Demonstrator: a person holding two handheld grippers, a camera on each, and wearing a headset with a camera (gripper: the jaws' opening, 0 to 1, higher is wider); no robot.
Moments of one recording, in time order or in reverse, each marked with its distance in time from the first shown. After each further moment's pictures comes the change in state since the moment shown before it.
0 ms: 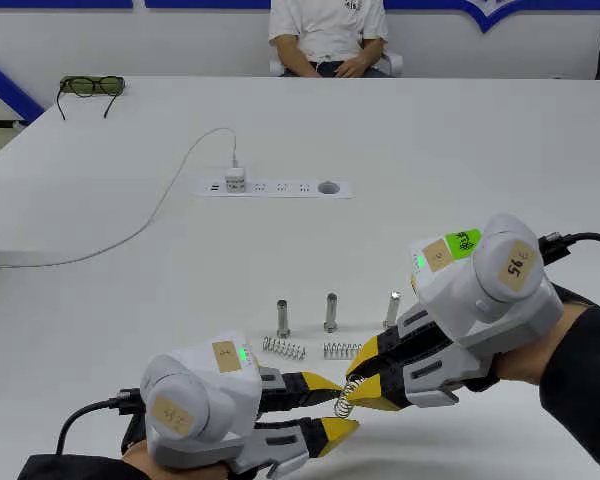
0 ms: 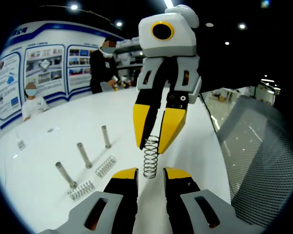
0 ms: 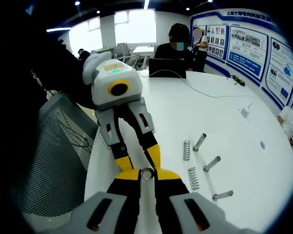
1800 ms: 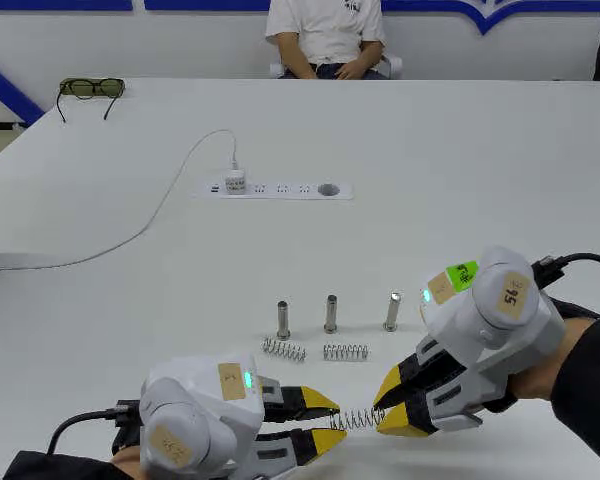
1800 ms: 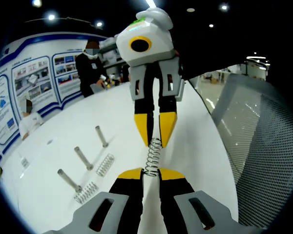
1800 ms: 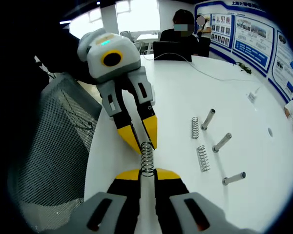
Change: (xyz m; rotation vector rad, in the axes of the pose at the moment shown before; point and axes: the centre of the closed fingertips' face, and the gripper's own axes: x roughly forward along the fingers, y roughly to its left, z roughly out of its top) left arm -0.004 -0.006 -0.011 0.173 0.076 -0.031; right arm 0.003 0.007 -0.040 0.020 0.101 0.064
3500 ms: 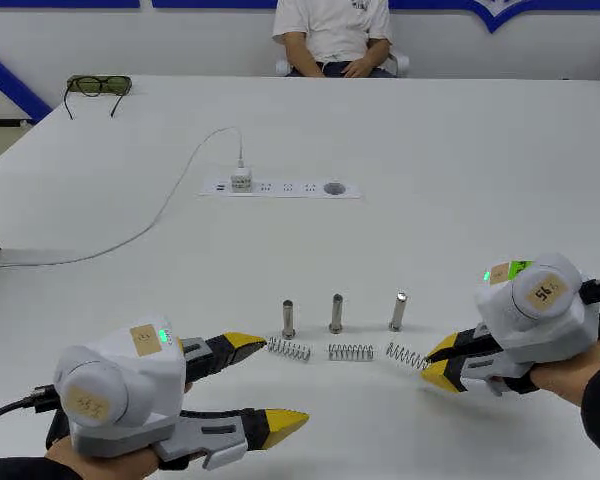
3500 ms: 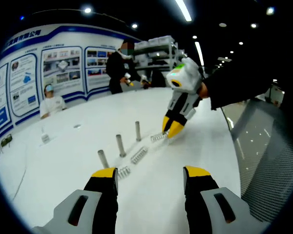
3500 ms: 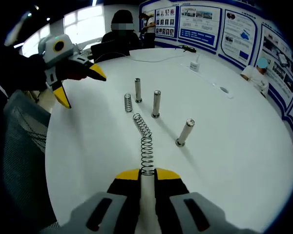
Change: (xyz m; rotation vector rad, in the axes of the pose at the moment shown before) left arm -0.044 0.048 -0.006 -0.192 -0.068 0.178; right arm -0.019 -0.076 -0.067 0.265 -0.009 -0.343
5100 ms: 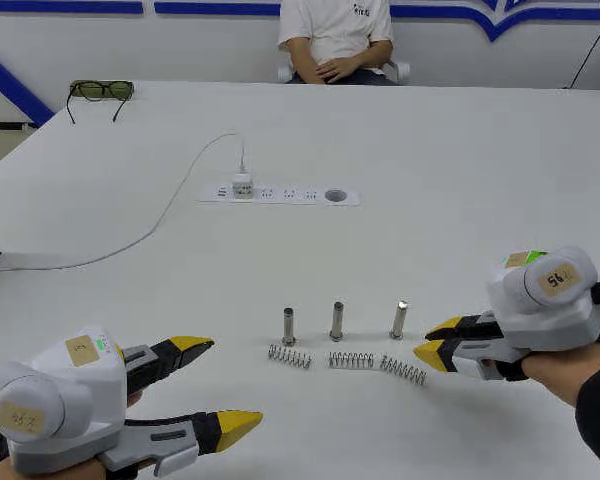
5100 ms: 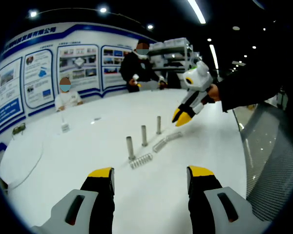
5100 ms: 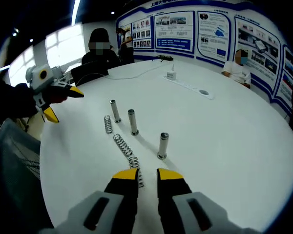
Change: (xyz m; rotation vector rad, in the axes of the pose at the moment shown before) left arm -0.042 0.038 -0.018 -0.066 -0.010 0.131; right arm 0.002 -0.031 0.015 0.176 -0.127 -0.108
